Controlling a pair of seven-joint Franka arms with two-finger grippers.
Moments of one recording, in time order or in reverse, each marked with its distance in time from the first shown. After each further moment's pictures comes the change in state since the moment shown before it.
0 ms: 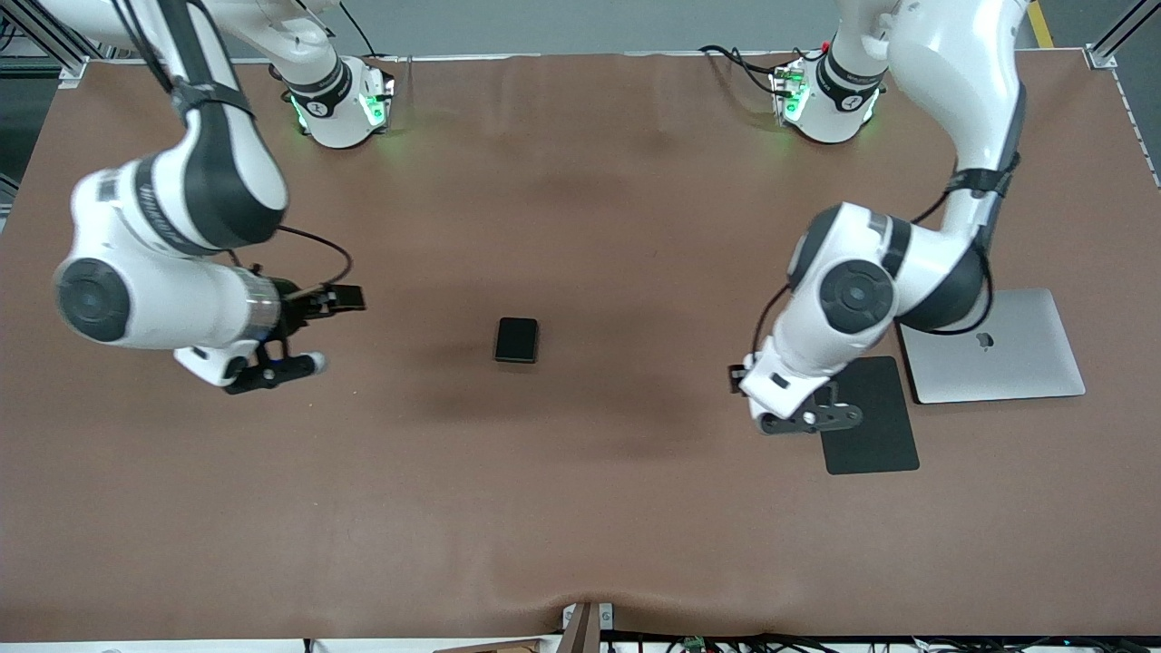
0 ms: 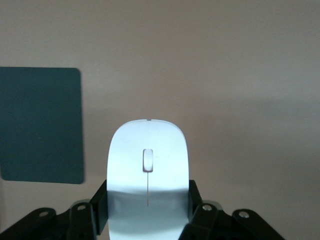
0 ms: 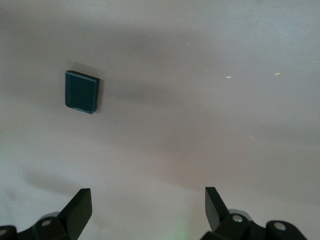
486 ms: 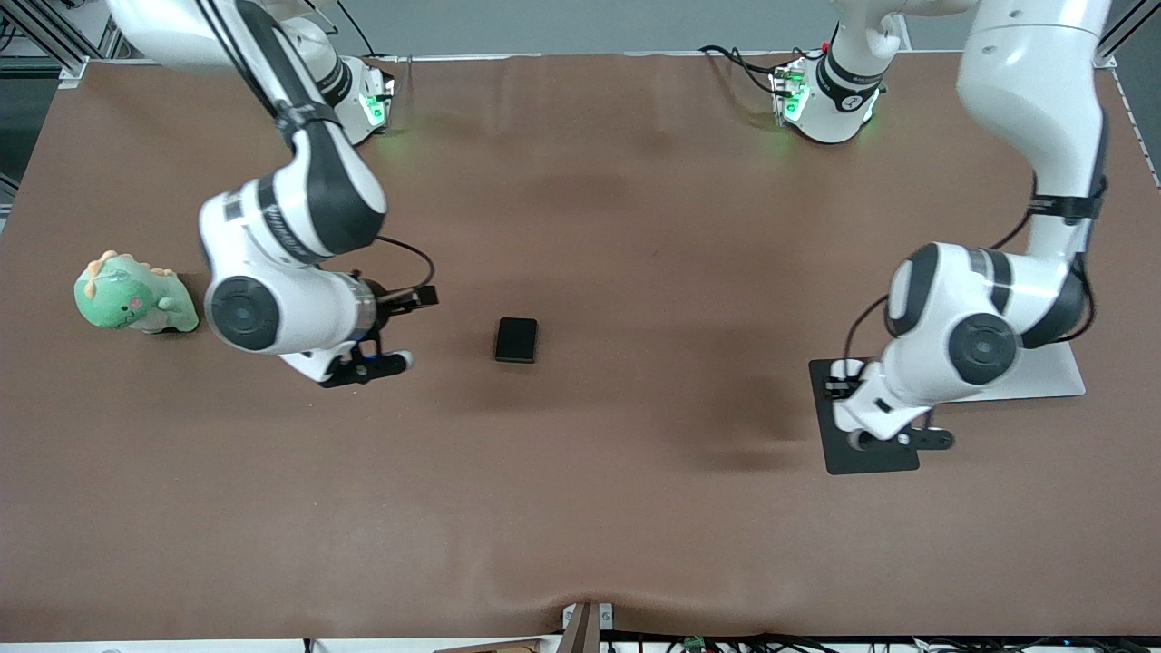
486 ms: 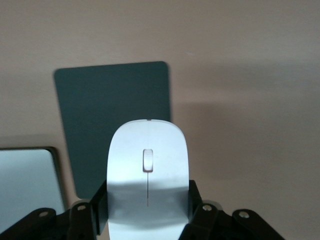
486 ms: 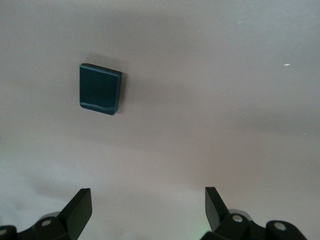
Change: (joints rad) left arm 0.224 0.017 0.002 -0.083 0.000 0.037 0.291; right arm 0.143 0.086 0.001 -0.001 0.008 0.053 0.150
